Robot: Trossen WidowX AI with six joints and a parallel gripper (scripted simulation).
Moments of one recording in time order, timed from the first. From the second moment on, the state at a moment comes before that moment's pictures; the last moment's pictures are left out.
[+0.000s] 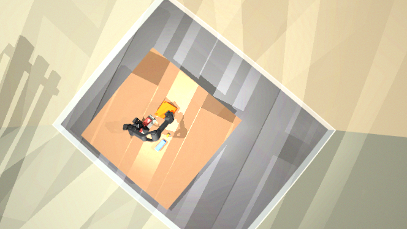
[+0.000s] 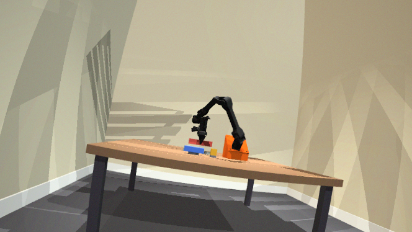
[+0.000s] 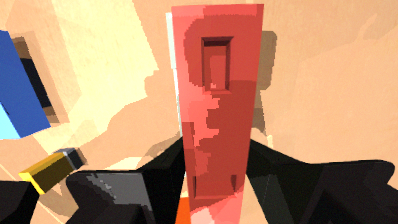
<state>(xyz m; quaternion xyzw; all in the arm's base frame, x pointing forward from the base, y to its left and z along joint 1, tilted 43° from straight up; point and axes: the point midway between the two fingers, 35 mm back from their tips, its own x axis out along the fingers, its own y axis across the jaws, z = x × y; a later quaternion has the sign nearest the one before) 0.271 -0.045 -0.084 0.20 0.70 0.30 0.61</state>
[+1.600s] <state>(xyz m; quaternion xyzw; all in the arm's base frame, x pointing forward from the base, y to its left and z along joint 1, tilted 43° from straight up) 0.264 -0.020 -0.114 0.19 0.70 0.31 0.61</state>
